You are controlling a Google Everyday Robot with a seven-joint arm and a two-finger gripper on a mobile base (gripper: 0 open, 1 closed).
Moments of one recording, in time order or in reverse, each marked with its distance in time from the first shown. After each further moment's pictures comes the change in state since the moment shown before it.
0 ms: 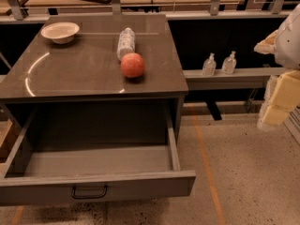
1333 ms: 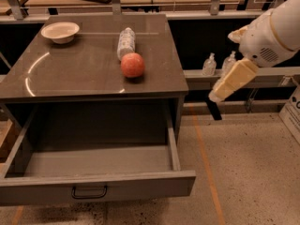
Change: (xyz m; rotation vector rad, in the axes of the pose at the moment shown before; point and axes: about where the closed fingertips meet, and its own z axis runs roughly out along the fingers) arm -0.057 -0.073 0.052 0.116 -0.335 0.118
